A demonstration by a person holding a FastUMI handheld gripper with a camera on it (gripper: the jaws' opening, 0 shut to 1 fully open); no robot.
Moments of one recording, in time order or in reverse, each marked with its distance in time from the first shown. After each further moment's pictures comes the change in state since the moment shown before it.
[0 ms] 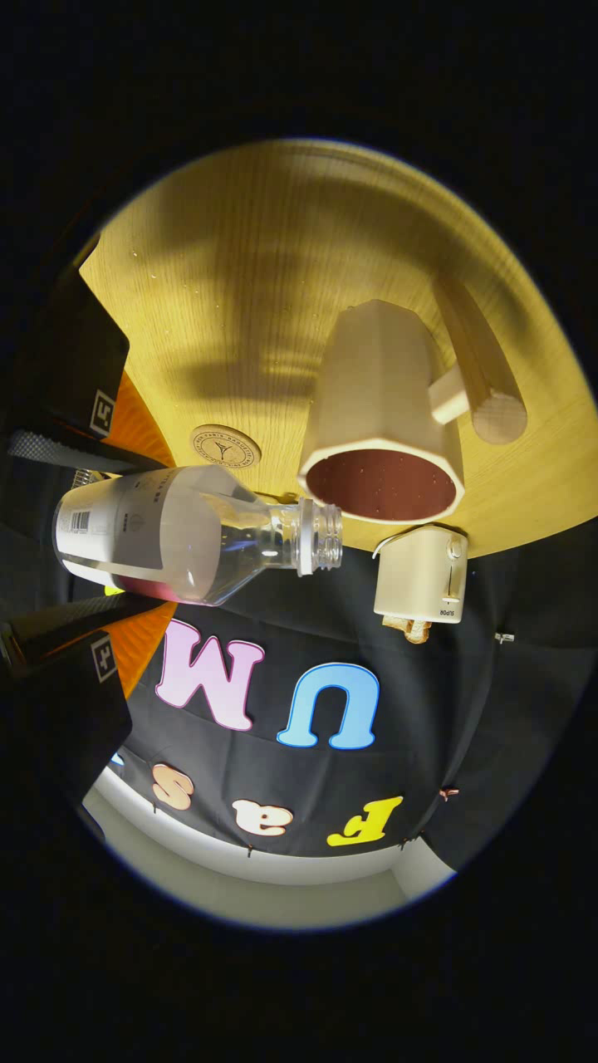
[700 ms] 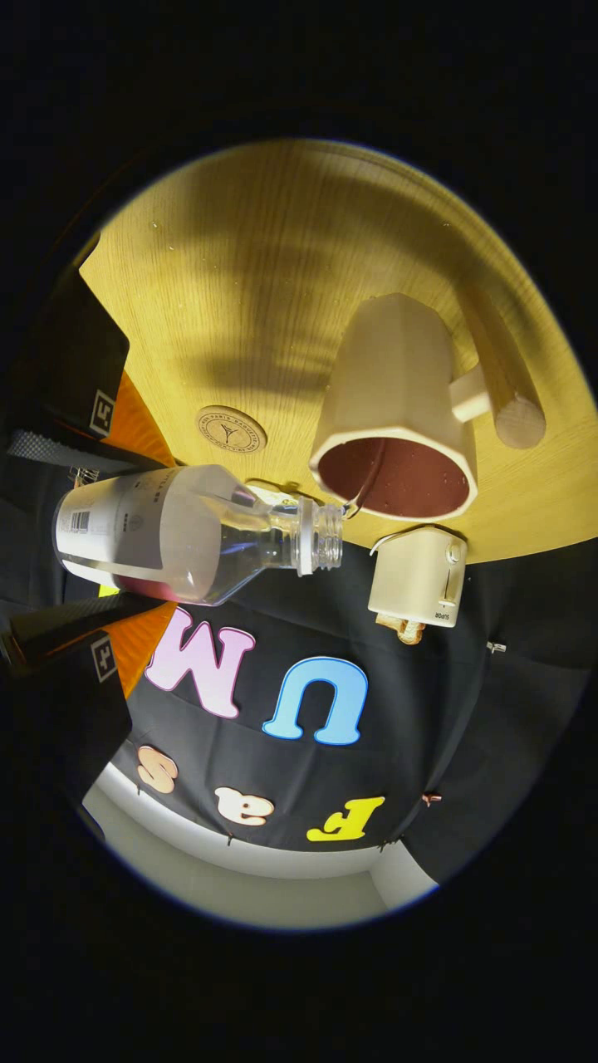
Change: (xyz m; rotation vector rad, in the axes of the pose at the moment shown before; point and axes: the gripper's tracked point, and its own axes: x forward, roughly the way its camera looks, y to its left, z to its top) arm 0.006 -0.012 -0.002 -0.058 -0.013 -0.030
